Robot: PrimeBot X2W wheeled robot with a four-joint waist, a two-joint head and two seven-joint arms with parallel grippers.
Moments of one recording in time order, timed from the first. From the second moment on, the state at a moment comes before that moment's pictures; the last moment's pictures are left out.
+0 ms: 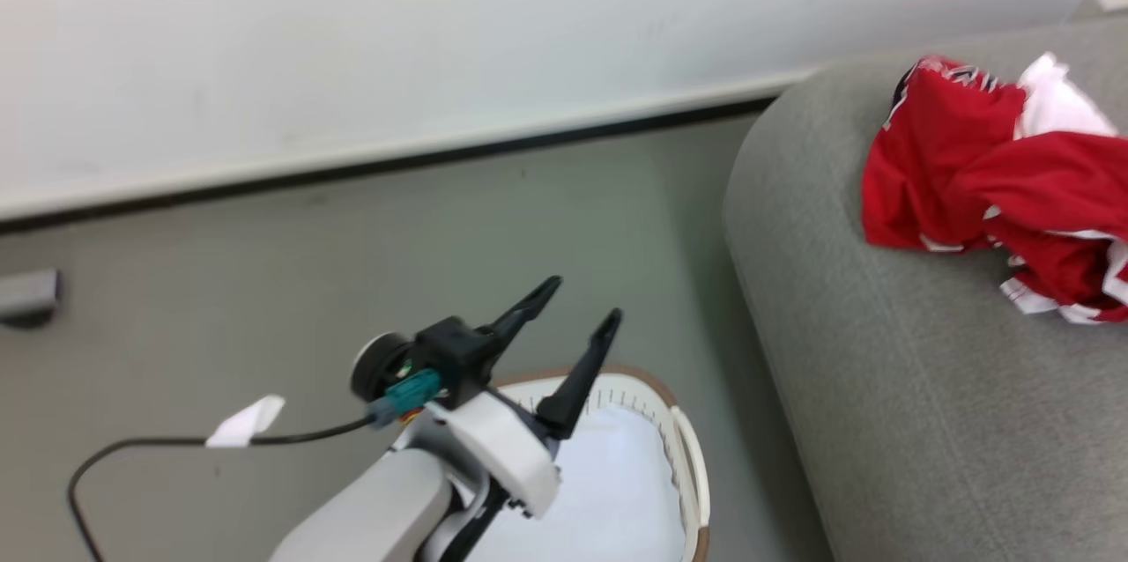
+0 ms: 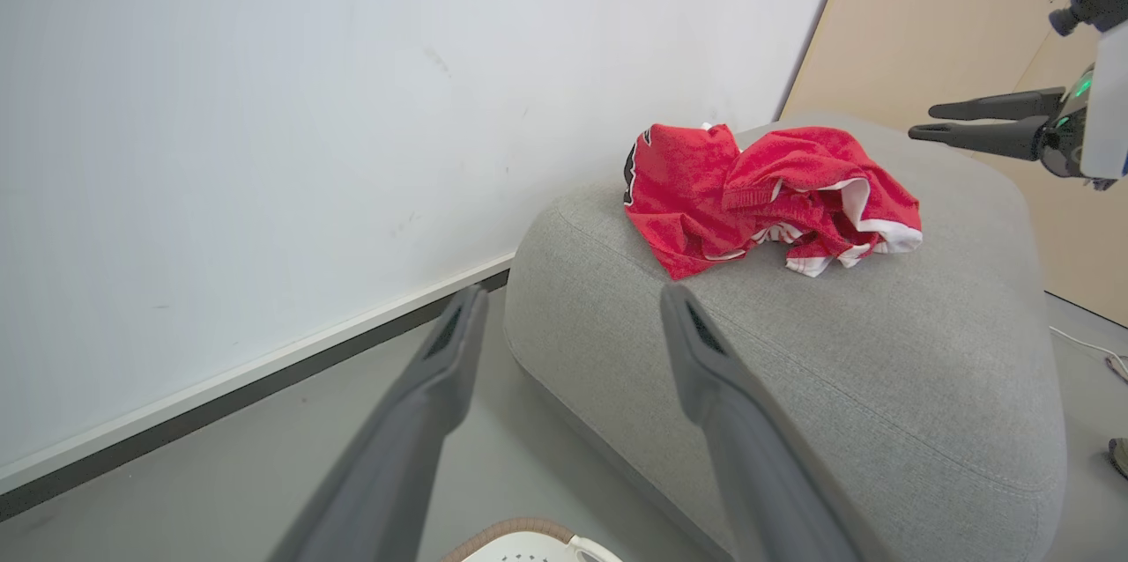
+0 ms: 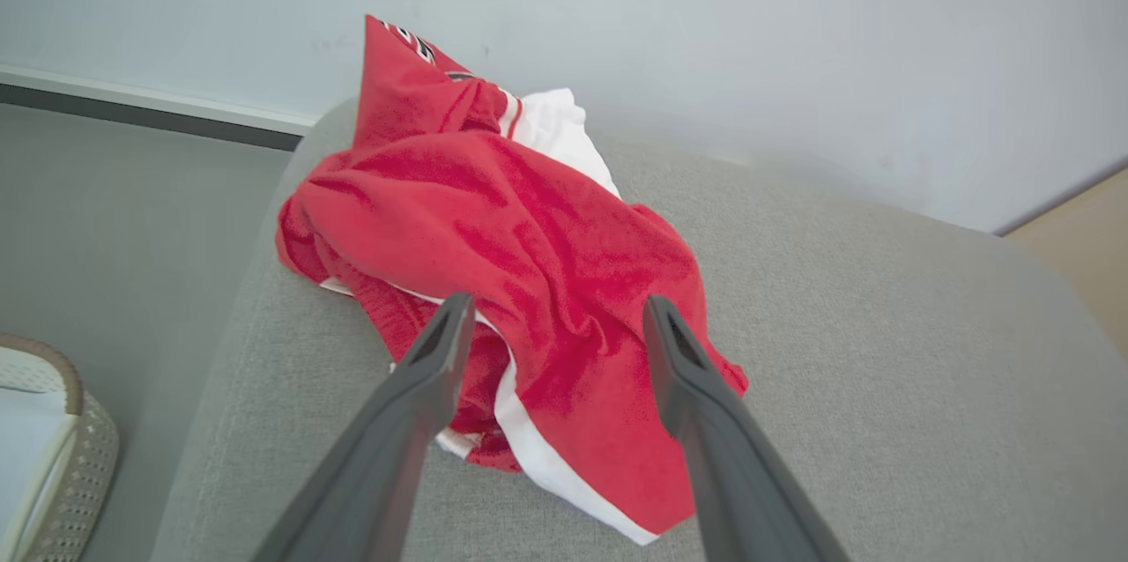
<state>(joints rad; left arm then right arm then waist) -0.60 0.28 -0.86 0.31 -0.58 0.02 -0.26 -0.79 -0.75 0.73 0.78 0.77 0.13 0.00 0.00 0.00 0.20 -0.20</state>
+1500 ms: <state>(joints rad) -0.01 0.12 -0.05 0.15 -0.26 0.00 -0.26 -0.12 -0.12 0.14 0.24 0.31 0.13 -0.26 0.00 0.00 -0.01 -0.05</state>
